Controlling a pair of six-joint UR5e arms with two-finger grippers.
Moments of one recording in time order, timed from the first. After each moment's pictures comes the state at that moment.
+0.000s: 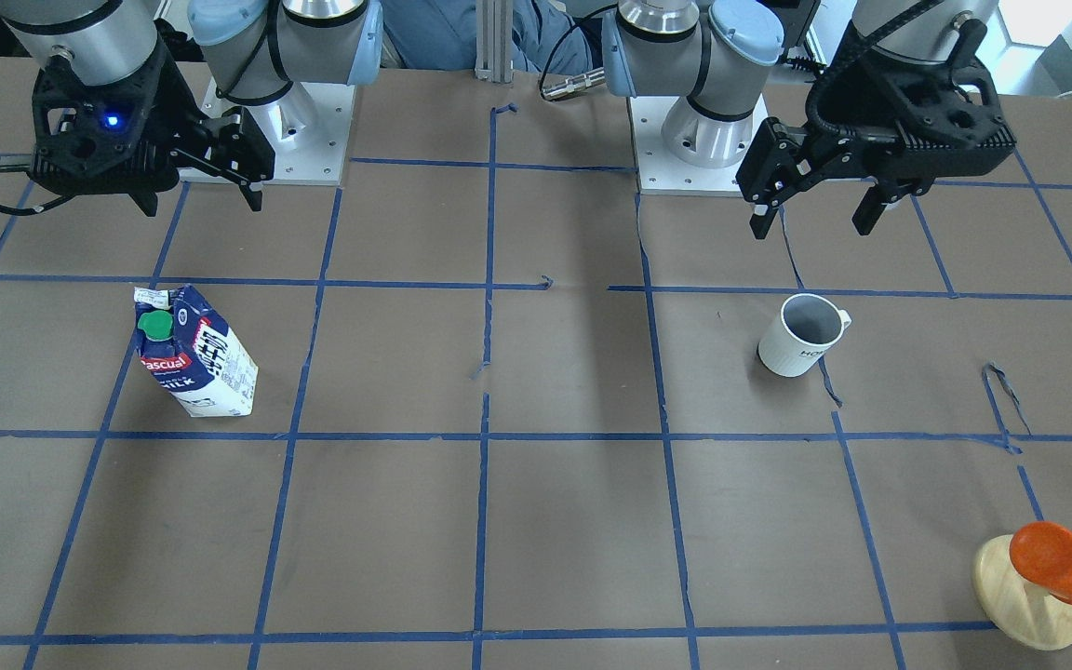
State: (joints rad) left arm -1.51 -1.54 -1.50 -1.56 1.58 -0.02; right arm 1.54 -1.60 1.56 -1.46 -1.56 -0.11
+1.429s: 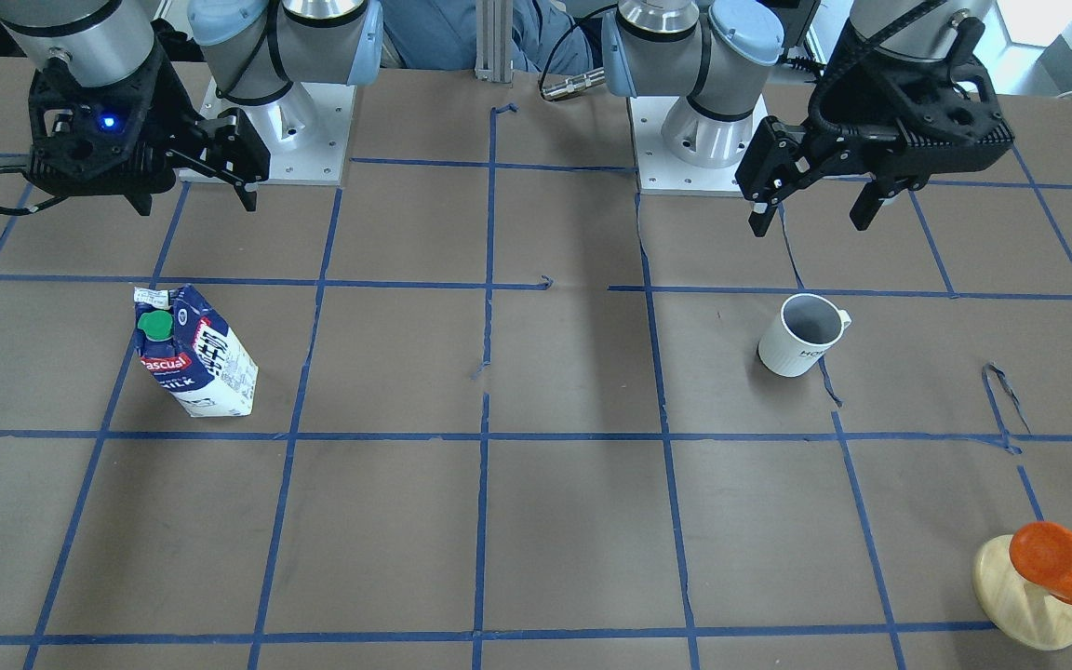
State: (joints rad) left arm -1.51 -1.53 -1.51 -1.56 1.58 -0.06; right arm 1.54 -1.60 1.56 -1.45 -1.58 -0.11
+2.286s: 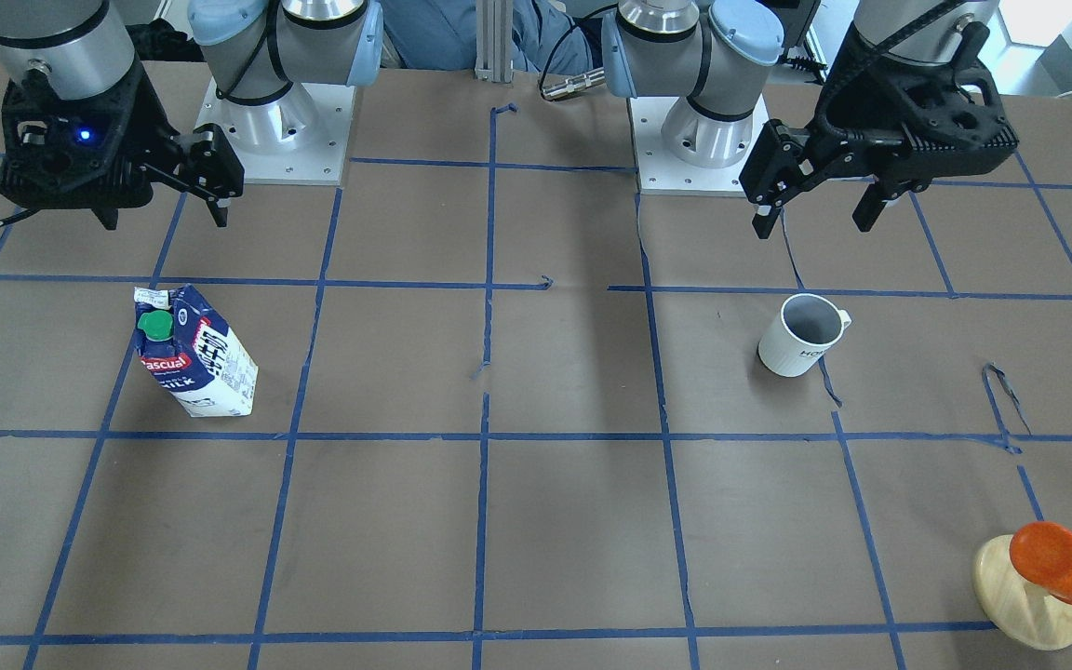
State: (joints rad) left arm -1.50 -1.53 -1.52 -1.56 1.58 -0.04; right arm 1.49 -1.56 1.56 -1.51 -1.68 -0.19
